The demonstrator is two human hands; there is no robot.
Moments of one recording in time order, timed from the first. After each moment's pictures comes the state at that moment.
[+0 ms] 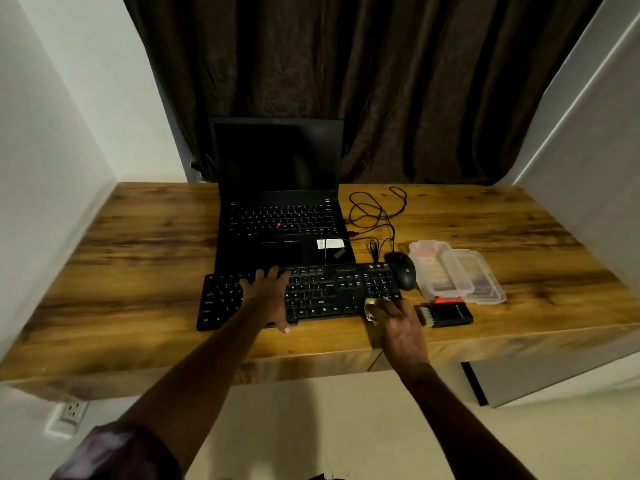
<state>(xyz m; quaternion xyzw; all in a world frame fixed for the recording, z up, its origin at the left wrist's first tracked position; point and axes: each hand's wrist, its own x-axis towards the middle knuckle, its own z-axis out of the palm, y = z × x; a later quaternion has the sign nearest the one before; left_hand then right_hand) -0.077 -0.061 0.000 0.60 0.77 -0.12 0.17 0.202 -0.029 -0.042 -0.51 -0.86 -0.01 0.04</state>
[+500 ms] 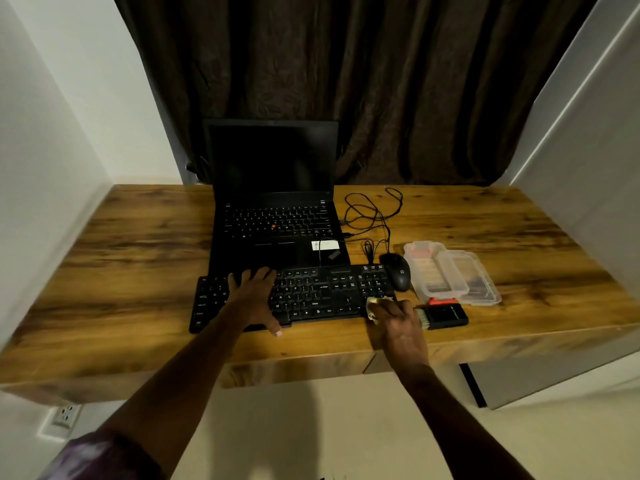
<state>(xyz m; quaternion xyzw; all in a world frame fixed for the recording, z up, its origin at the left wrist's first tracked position) -0.095 -0.067 -0.008 0.61 0.77 -0.07 0.19 0.212 -0.023 -0.043 -0.53 -0.84 0.00 0.07</state>
